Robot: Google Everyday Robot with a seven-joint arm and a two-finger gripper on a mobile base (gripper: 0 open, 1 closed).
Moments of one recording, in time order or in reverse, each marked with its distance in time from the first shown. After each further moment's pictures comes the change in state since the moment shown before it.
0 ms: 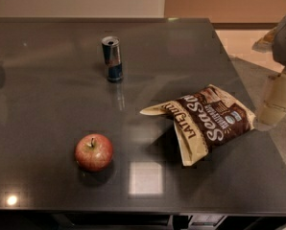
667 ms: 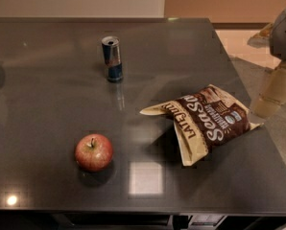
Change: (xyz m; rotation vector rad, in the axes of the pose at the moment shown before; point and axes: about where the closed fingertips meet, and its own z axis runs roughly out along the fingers) arm -0.010 -0.009 0.000 0.000 -0.067 -0.007
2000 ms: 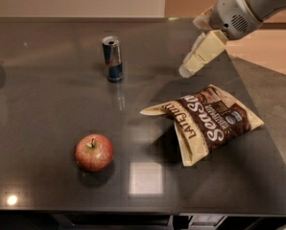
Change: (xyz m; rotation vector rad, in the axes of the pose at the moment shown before) arm -0.117 -0.087 0.054 -0.062 -0.428 0.076
